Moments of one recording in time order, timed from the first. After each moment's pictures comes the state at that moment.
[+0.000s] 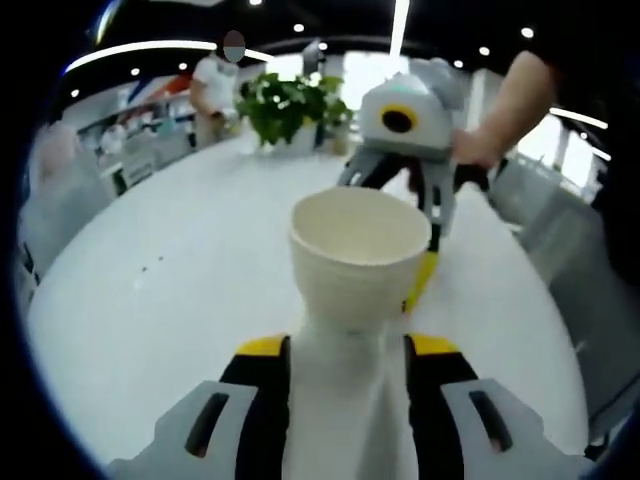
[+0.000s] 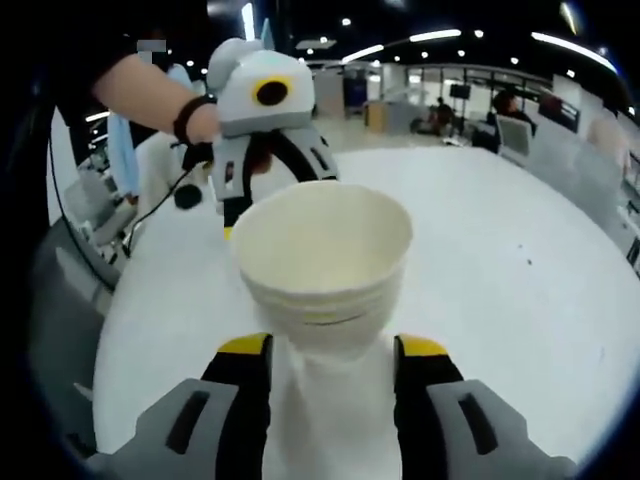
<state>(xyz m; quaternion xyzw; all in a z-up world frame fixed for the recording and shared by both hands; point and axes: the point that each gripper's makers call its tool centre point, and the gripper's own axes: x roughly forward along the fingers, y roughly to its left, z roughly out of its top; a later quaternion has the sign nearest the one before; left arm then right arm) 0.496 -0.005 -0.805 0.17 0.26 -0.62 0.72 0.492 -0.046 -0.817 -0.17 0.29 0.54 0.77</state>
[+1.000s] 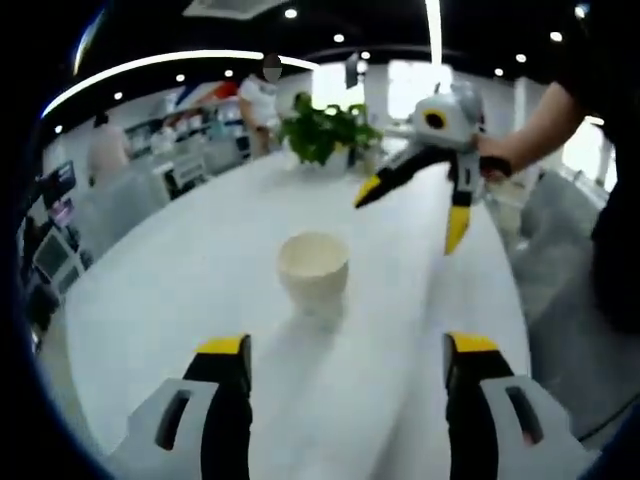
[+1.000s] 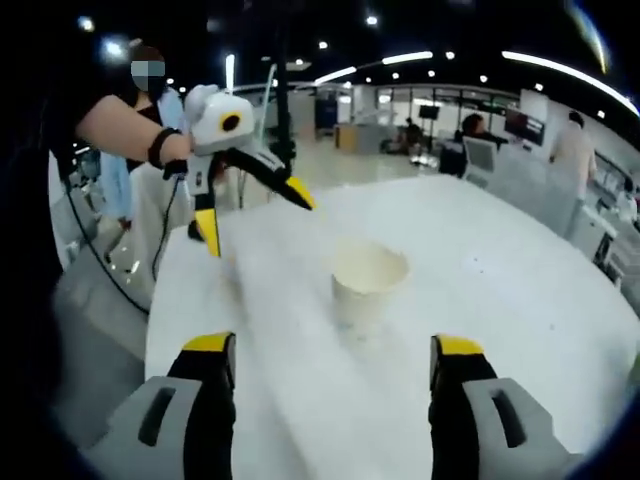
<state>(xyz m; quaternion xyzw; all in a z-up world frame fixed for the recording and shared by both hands) 0.422 0.050 -0.720 0.16 0.24 -0.52 0.80 0.417 -0.092 -0.728 -0.14 0.25 0.49 0.82</state>
